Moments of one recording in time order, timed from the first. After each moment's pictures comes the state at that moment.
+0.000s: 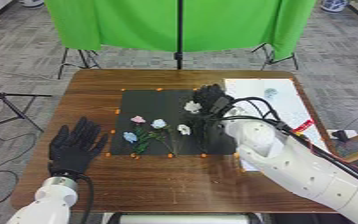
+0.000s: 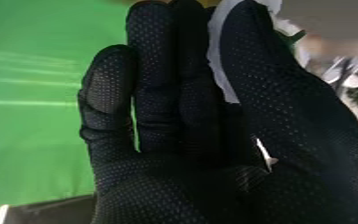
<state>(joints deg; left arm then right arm) 121.6 -58.4 -89.1 -121.4 -6.1 20.2 18.1 -54.0 -50.9 28.7 -91.5 -138.0 0.1 15.5</state>
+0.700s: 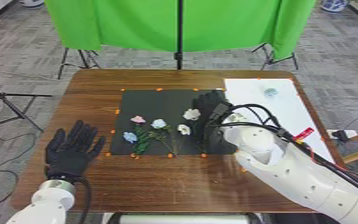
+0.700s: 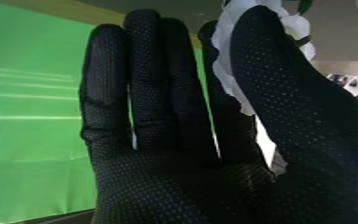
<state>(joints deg) 123.4 -59.1 -90.5 -122.1 -8.4 20.1 18.7 -58.8 -51.0 32.6 -94.4 -139.7 -4.3 15.4</state>
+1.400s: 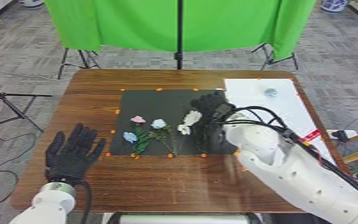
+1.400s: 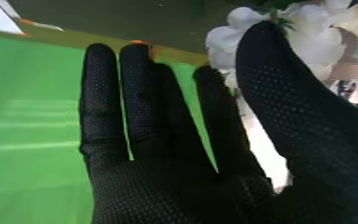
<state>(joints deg) 124.1 -60.0 -90.6 -122.3 -9.4 20.7 19.0 -63.8 -51.6 40.3 -99.5 -135.6 -12.6 17.0</state>
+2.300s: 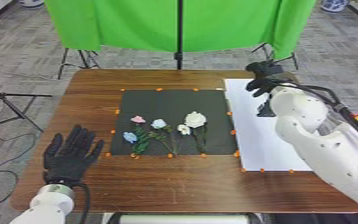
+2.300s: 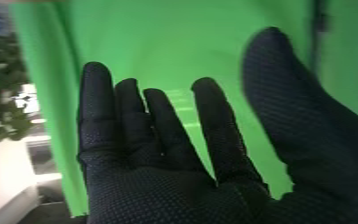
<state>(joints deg) 125.2 -60.0 -91.1 -122.8 -9.7 20.7 19.7 -61.2 -46.8 53.4 -91.9 -124.6 -8.5 26.8</state>
